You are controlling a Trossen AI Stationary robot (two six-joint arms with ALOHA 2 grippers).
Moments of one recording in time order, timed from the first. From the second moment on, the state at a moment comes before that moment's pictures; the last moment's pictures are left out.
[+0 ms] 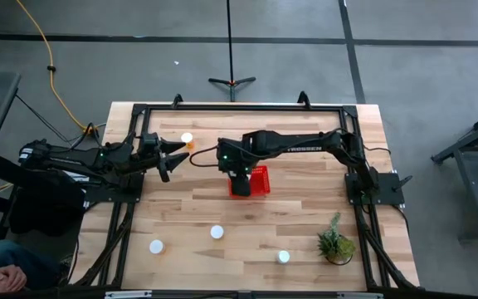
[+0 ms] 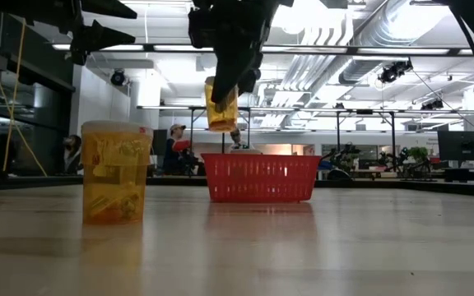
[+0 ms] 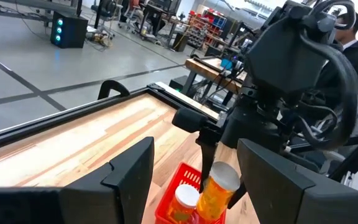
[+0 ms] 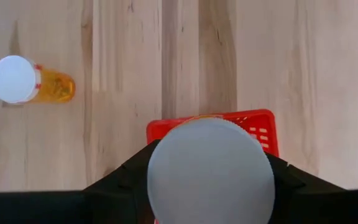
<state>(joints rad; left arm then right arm) -0.13 0.48 0.43 0.00 -0.50 -0.42 -0.05 2.10 1.93 -0.98 -0.13 0.02</state>
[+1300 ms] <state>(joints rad) -0.13 0.48 0.43 -0.01 -0.48 -0.42 0.01 2.10 1.85 -0.90 -0.03 0.08</state>
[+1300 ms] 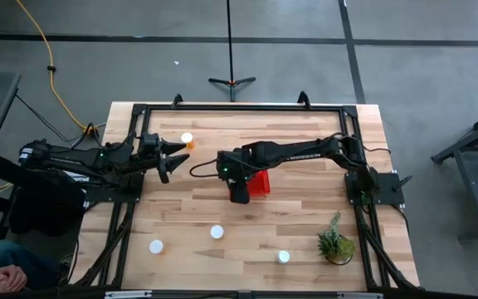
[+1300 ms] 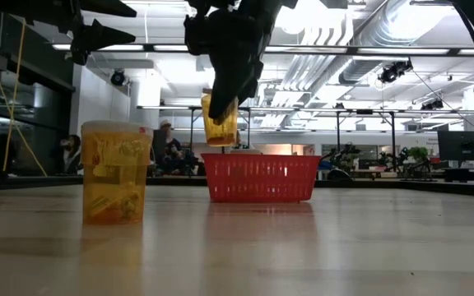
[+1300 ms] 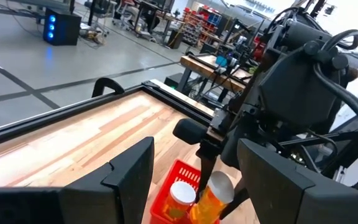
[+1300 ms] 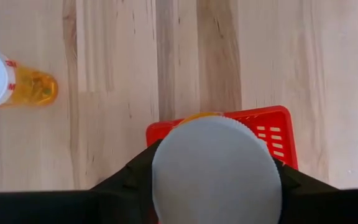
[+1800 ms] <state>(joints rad) -0.13 0.48 0.43 0.00 -0.48 -0.42 0.00 2.10 1.85 -0.88 -0.03 0.08</state>
